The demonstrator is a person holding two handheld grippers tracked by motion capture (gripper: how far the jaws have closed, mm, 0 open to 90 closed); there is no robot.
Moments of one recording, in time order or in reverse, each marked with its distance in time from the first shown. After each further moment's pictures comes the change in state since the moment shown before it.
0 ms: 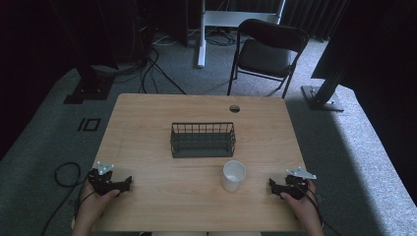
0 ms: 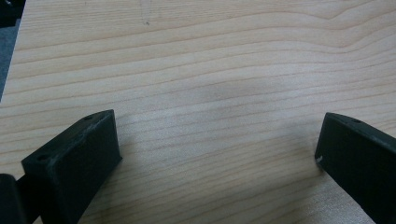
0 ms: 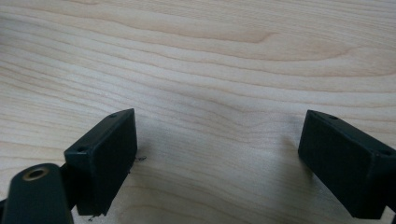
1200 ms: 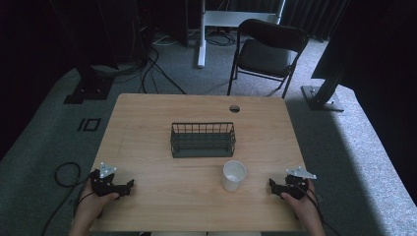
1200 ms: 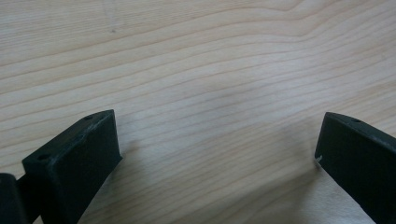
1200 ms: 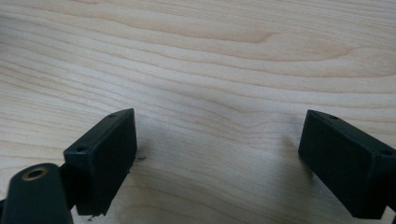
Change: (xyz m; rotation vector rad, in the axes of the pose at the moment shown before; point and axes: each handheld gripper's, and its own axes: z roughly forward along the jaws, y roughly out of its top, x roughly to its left) left arm -0.005 -0.002 -0.005 -0.014 -0.087 0.101; right arm -0.001 0.000 0.000 0.001 0.003 -0.005
